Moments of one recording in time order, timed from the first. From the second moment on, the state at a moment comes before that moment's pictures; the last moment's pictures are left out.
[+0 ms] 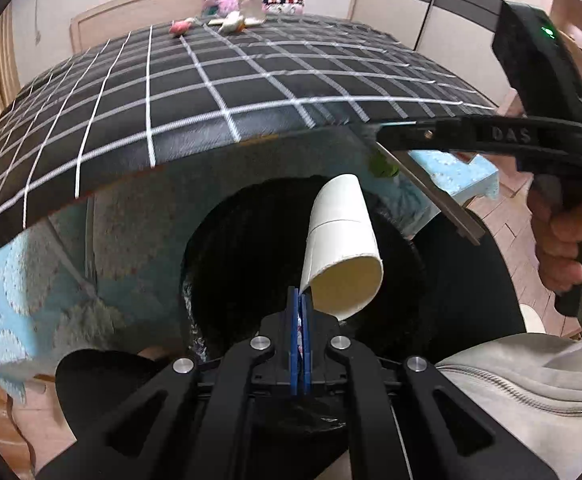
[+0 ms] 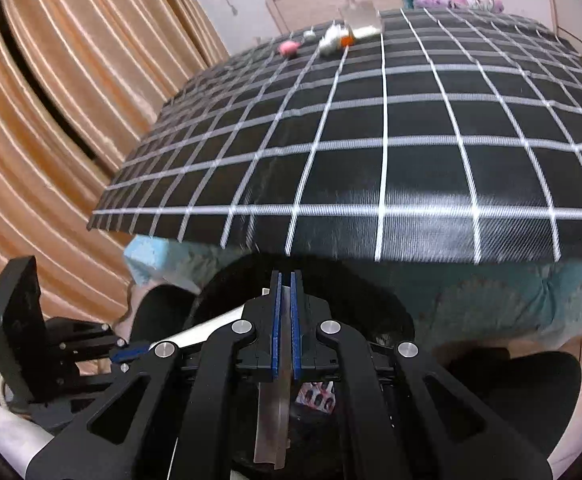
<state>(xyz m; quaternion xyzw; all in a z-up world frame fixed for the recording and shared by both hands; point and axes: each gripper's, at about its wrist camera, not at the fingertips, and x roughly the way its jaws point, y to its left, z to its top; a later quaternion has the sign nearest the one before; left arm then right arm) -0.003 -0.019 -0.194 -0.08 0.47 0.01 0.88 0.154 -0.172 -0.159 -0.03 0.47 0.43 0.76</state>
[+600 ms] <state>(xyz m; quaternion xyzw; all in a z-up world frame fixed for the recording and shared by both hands) 0.014 -0.012 -0.269 -0.10 0.56 0.01 0.82 0.151 -0.158 -0.245 -0.05 0.54 0.39 0.74</state>
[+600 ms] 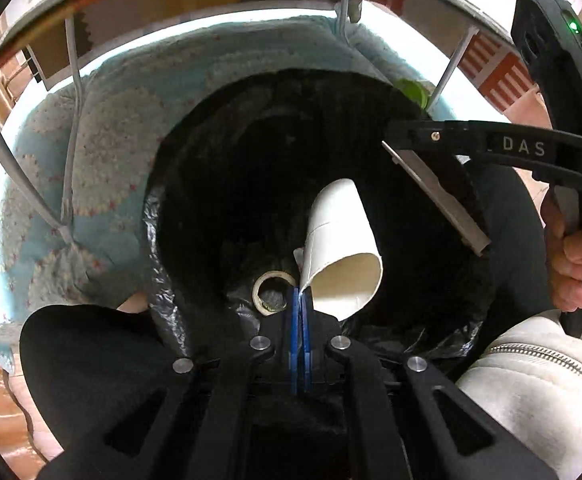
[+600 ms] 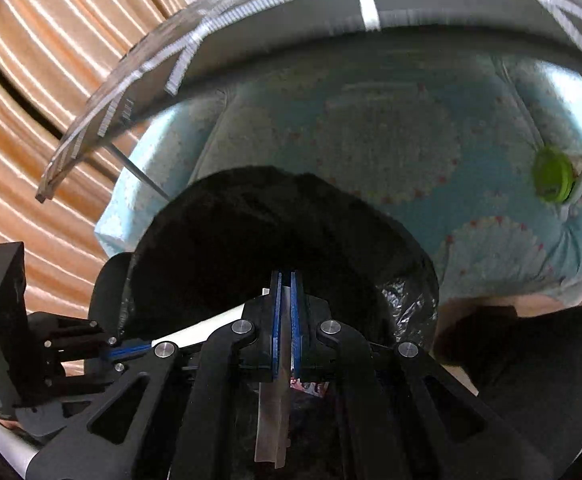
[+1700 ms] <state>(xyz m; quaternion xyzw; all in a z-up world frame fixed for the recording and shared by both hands) 0.020 -0.005 -0.163 -0.06 0.44 0.00 0.90 0.134 -0.161 -0.161 -0.08 0.44 0.42 0.79</state>
